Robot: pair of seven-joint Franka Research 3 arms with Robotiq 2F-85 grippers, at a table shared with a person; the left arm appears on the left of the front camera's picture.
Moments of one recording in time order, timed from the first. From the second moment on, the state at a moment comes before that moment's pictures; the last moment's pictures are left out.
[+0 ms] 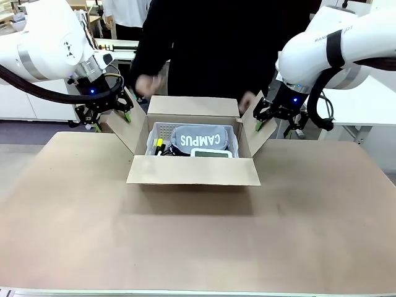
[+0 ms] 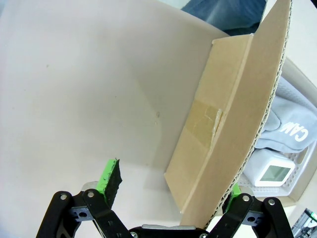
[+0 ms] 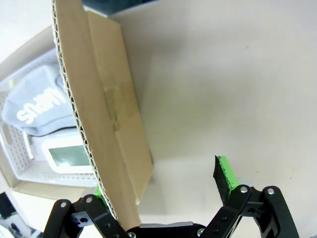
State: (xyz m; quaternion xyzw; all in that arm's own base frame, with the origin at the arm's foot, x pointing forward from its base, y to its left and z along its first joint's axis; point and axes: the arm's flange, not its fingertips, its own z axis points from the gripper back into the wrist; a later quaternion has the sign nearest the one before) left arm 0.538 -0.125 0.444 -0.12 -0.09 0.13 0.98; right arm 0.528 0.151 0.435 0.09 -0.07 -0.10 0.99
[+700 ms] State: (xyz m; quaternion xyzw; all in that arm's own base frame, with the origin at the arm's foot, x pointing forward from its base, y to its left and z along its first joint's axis) left arm 0.538 -0.125 0.444 -0.12 -0.09 0.13 0.98; right arm 0.528 0.151 0.435 0.09 -0.07 -0.10 0.99
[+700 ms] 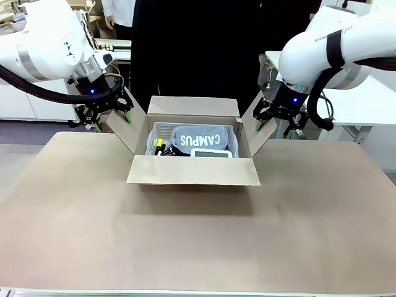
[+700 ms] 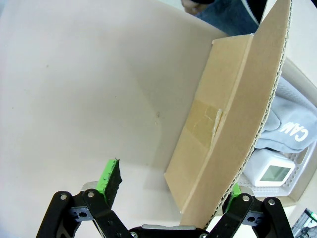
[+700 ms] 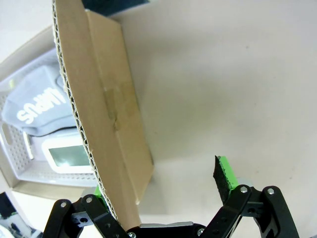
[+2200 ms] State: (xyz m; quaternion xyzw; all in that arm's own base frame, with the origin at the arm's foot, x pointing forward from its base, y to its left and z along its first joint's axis) left arm 0.408 -0.030 0.604 -0.47 -0.24 0.01 0.85; right arm 0.395 0.012 0.609 0.49 -0.09 -0.02 0.87
